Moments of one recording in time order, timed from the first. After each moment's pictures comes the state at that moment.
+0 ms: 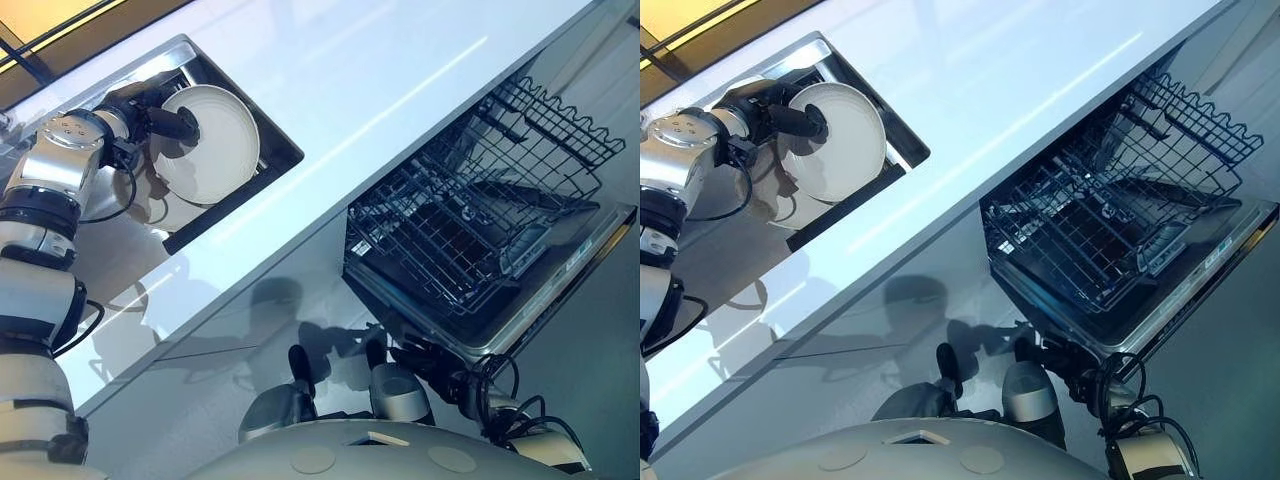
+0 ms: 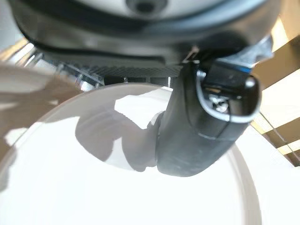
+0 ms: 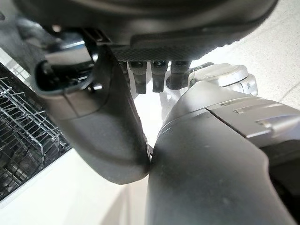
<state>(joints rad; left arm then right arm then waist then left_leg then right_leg) -1.01 0.91 -0.51 0.86 -0.39 0.18 -0.34 -0.09 -0.31 0.12 1.21 0.38 0.03 0.27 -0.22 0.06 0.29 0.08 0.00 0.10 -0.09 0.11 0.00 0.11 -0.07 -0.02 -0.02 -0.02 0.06</state>
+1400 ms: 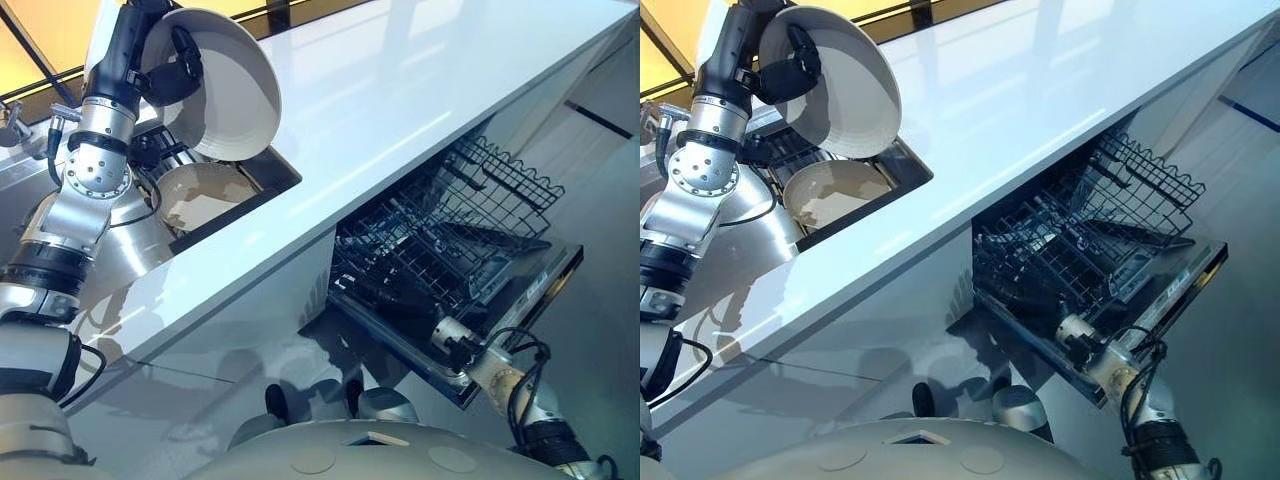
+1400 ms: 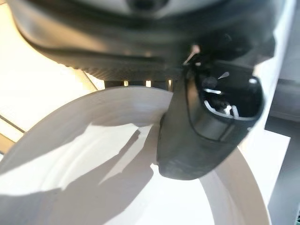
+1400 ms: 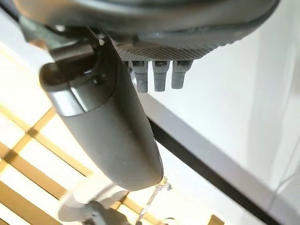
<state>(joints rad) -0.67 0.91 -0.29 0.37 -0.13 -0.25 0.26 0.19 -0.52 0.09 0.03 0.94 0.35 0.56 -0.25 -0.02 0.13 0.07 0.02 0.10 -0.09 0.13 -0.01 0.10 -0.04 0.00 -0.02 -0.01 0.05</state>
